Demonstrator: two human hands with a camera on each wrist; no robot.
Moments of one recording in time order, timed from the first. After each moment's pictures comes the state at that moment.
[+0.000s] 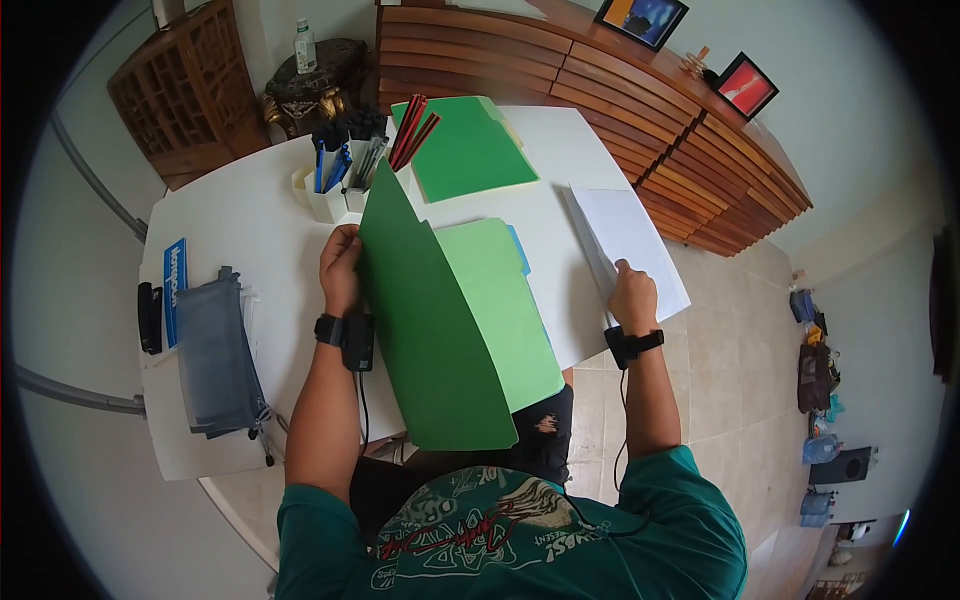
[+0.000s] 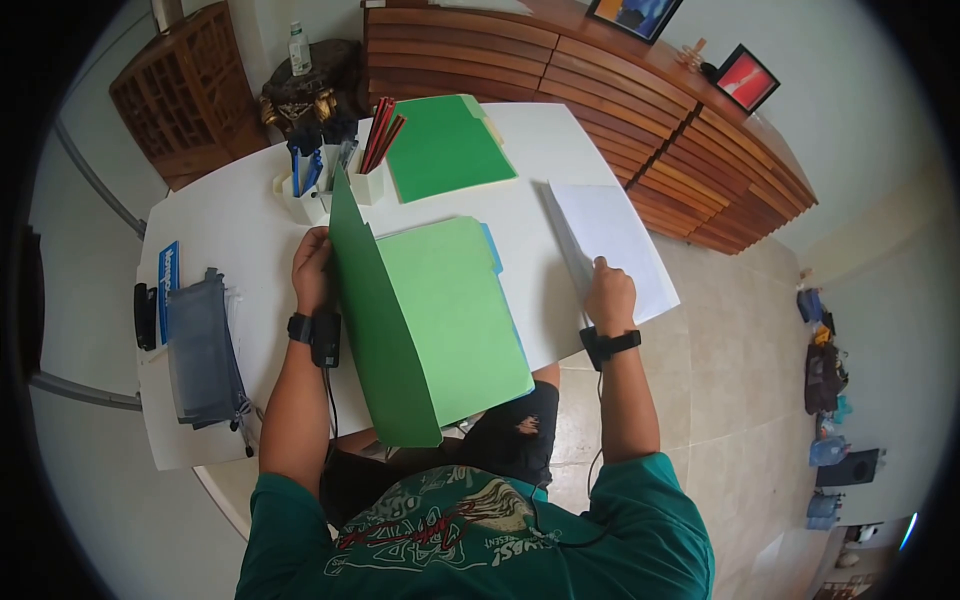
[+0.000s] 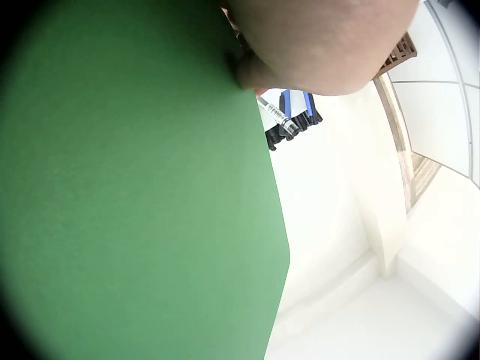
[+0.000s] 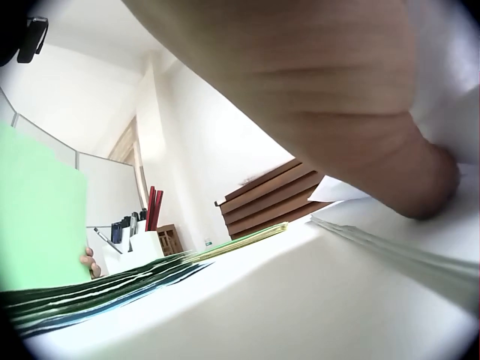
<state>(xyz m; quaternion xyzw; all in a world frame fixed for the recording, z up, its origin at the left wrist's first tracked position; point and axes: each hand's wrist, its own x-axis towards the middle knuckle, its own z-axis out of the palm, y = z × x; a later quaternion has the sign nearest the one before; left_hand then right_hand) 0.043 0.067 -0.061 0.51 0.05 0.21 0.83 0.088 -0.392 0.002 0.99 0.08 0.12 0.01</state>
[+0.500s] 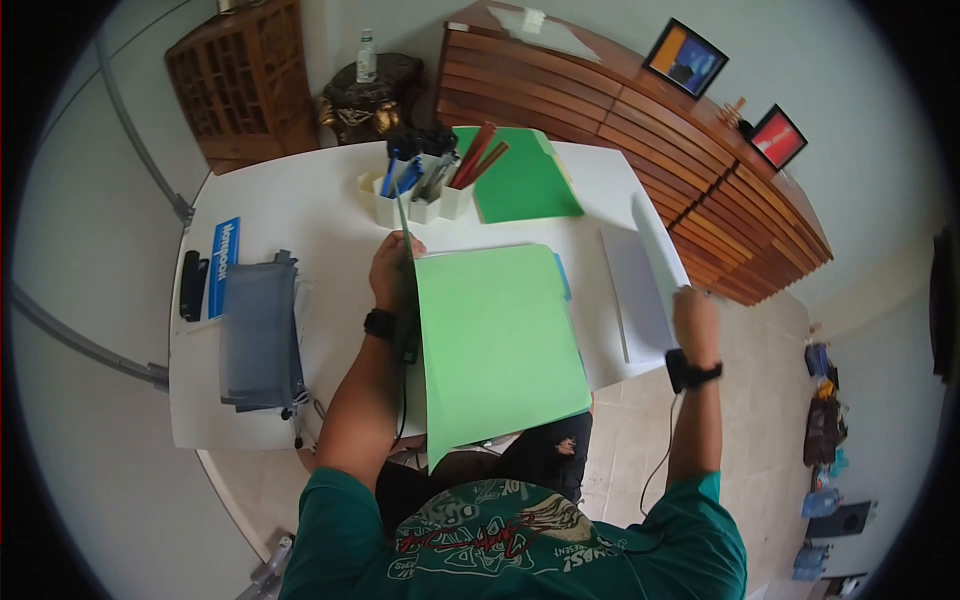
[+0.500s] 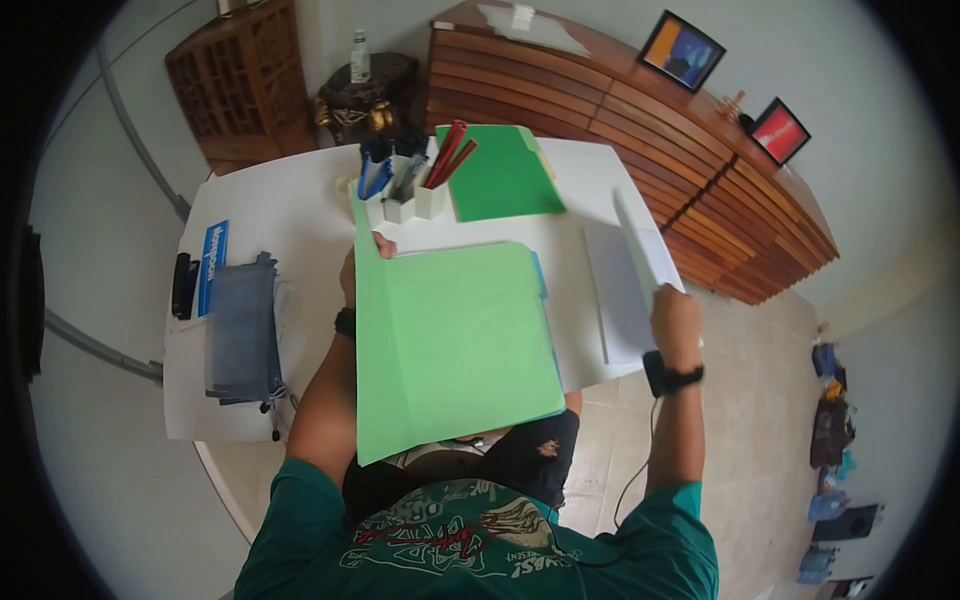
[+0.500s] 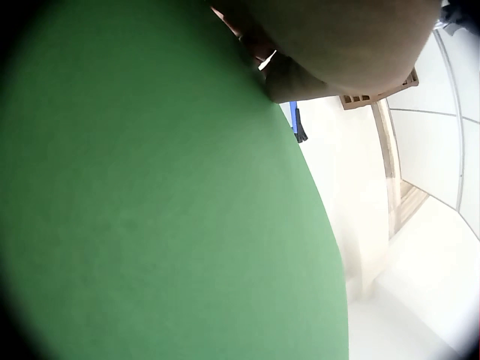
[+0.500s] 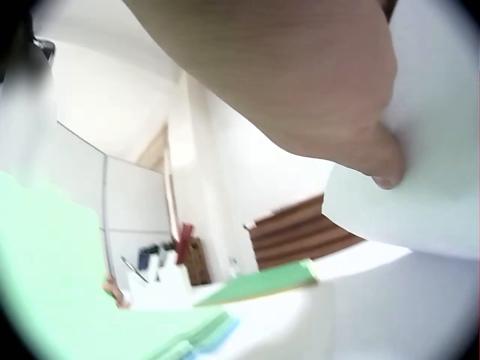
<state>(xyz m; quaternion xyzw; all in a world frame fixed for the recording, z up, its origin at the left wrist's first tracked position) 0.038 0.069 -0.046 0.44 0.02 0.23 0.87 0.082 -0.409 0.072 0.97 0.15 0.21 0.02</state>
